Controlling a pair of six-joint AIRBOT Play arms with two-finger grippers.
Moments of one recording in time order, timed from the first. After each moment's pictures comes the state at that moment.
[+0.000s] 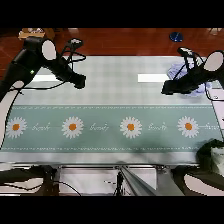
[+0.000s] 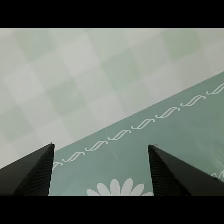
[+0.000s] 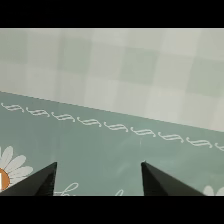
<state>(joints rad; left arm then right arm) -0.33 -1.50 1.52 1.52 -1.31 -1.42 0.06 -1.29 1.25 -1.42 1.28 1.51</state>
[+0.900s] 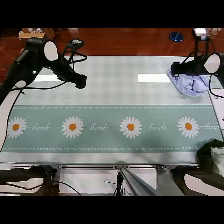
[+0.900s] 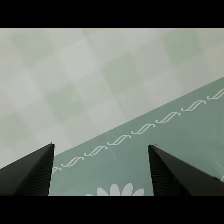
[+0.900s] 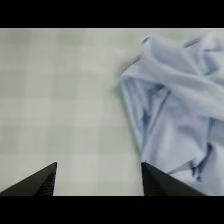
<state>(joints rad) -0.33 -1.52 1.52 1.51 -1.30 -1.42 0.02 -1.30 1.25 -1.72 0.80 1.70</state>
